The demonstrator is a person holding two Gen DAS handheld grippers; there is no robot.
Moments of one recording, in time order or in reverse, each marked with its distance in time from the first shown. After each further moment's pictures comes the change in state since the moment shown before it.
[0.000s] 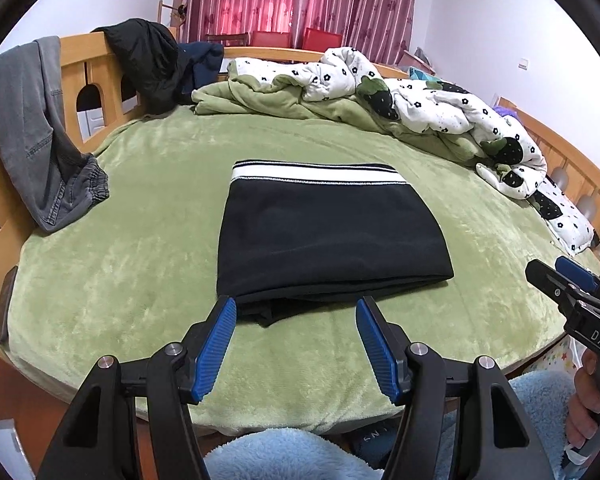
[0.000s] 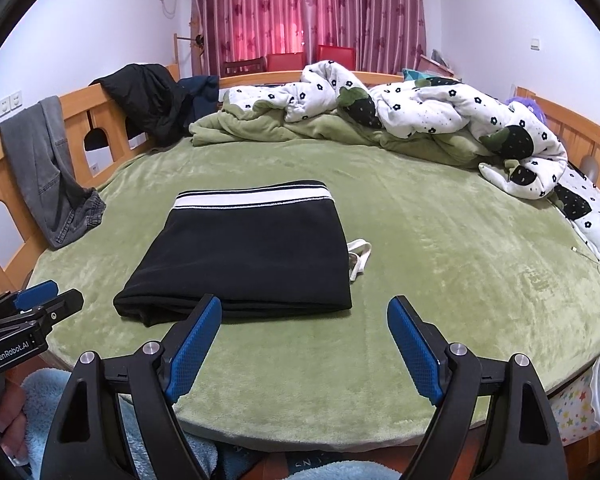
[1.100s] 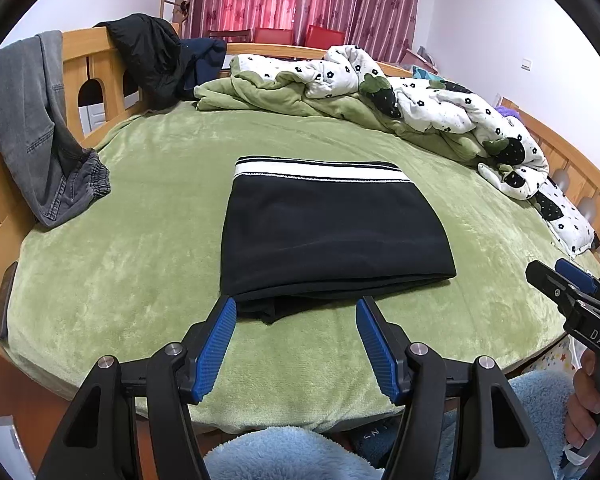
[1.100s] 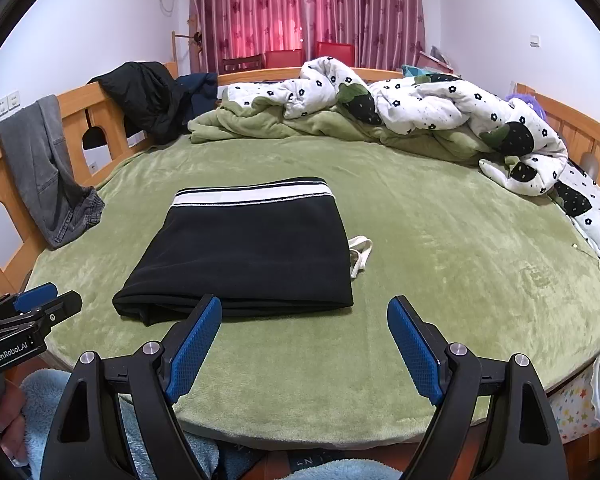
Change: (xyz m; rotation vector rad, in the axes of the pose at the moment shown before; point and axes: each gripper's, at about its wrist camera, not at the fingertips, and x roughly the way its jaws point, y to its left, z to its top) left arm -0.002 0.003 -0.001 -0.011 0.009 0.000; right arm 0.005 0.002 -0.002 0.010 0.010 0.002
